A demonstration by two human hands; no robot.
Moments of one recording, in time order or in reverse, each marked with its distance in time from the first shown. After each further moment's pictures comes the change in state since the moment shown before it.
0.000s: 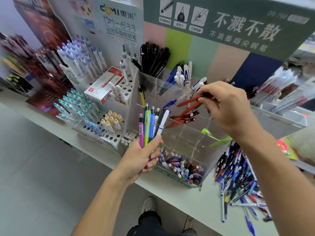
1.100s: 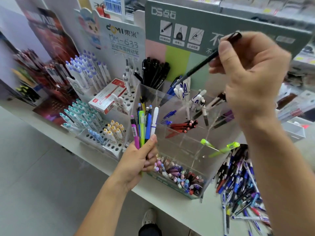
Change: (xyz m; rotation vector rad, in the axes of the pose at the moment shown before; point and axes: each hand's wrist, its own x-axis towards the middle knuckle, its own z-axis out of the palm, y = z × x) left_hand -0.001 0.020 0.005 -0.169 0.036 0.077; right_hand 0.056 -0.063 -0.048 0.667 0.508 0.229
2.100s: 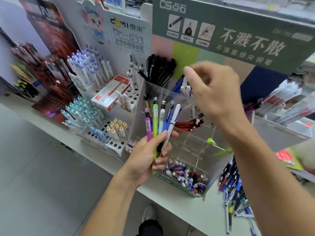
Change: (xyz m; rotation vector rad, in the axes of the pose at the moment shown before) left_hand 0.004 0.010 0.007 -0.097 -0.190 -0.064; right_hand -0.014 0.021 0.040 -0.553 -0.289 0.116
